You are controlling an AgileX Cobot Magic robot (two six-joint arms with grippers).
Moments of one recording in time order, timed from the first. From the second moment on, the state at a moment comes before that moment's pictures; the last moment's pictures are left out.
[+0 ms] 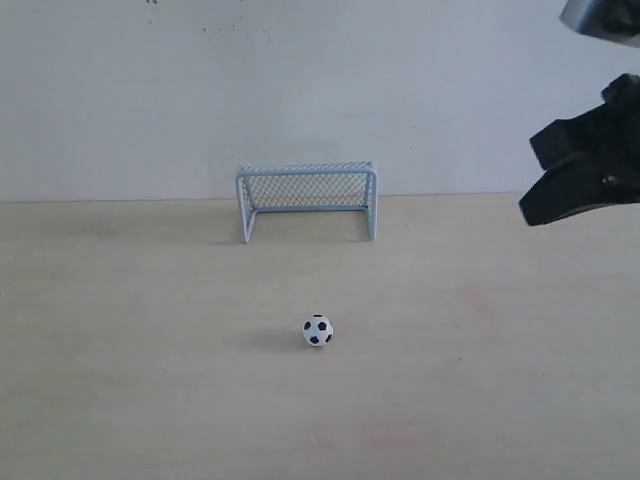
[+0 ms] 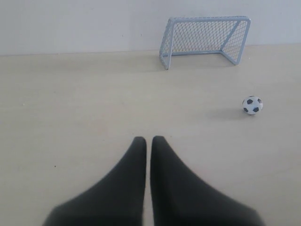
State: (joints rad) left arm -0.09 0.00 0.00 0.04 0.34 -0.09; right arm 0.10 1.37 -1.17 0.57 1.04 -0.52
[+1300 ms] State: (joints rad) left arm -0.09 0.00 0.00 0.04 0.34 -0.09; right arm 0.59 2.14 -1.49 0.29 0.79 -1.04
